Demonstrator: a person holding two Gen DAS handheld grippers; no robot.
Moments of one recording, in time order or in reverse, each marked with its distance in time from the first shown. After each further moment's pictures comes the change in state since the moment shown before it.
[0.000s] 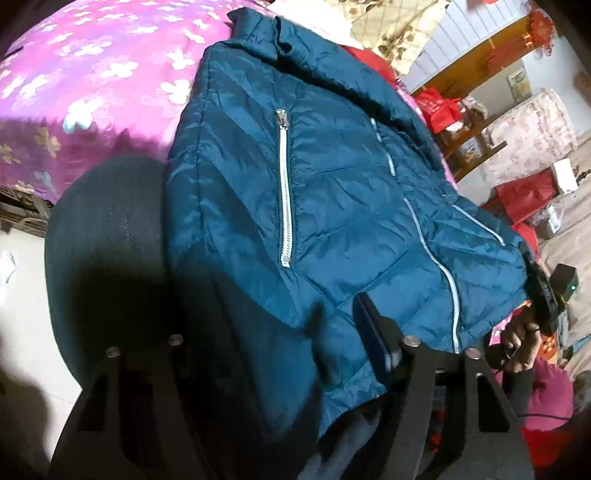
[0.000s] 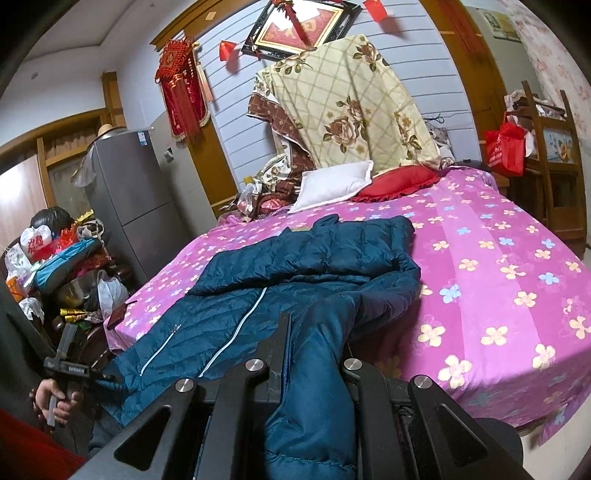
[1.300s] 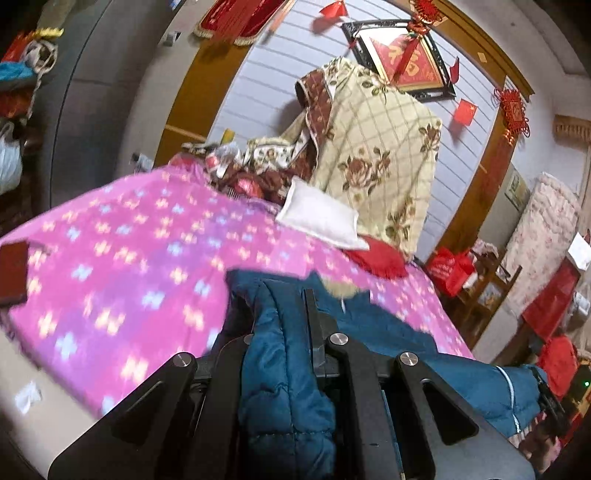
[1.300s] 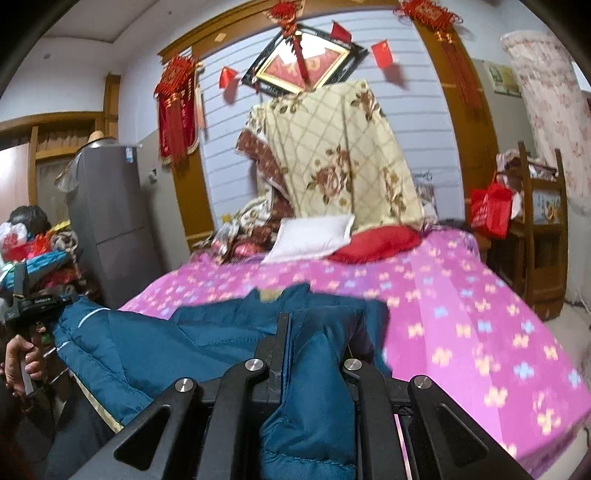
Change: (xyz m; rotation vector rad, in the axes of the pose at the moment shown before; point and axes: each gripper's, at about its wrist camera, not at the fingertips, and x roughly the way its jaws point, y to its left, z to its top) left arm -0.110 -0.070 0.166 0.039 -0.772 0.125; right arm 0.037 -0.005 0.100 -0.097 -0.189 -0.138
